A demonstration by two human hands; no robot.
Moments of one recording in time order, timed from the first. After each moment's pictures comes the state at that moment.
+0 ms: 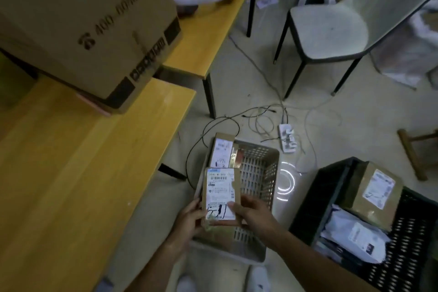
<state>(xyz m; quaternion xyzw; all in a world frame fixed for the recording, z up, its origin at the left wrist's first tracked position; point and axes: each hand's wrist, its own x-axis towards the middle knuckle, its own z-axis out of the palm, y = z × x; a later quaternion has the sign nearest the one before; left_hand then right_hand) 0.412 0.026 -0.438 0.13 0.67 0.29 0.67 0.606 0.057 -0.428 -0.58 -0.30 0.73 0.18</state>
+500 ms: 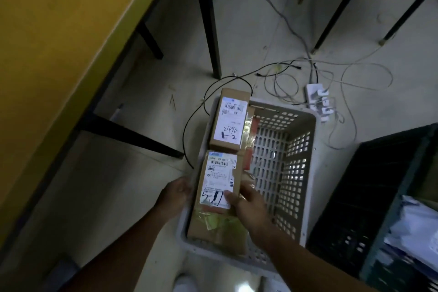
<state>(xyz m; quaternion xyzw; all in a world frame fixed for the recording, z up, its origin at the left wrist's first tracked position) 0.336 0.057 -0.692 0.31 0.79 0.08 0.52 0.542 0.046 -0.695 -0.65 -0.22 0.69 0.23</state>
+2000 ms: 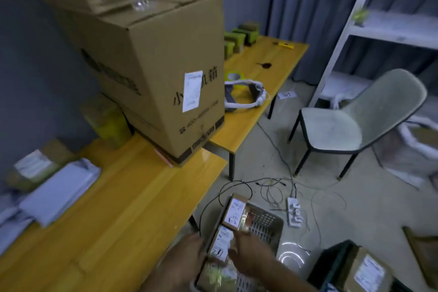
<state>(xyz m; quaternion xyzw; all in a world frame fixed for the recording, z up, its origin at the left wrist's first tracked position) 0.381 -0.014 -0.210 0.61 0.70 0.00 0.36 0.571 0.054 -0.215 -0.51 -0.77 0.35 -0.15</state>
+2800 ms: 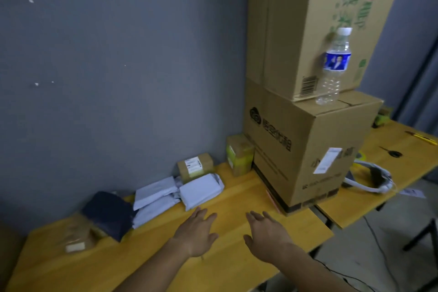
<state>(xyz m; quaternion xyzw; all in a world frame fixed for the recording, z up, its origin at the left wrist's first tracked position) 0.180 -0.176 -0.028 0.47 0.85 0.00 0.23 0.338 -0.019 -0.011 -0.24 -0.95 0.14 -0.18</state>
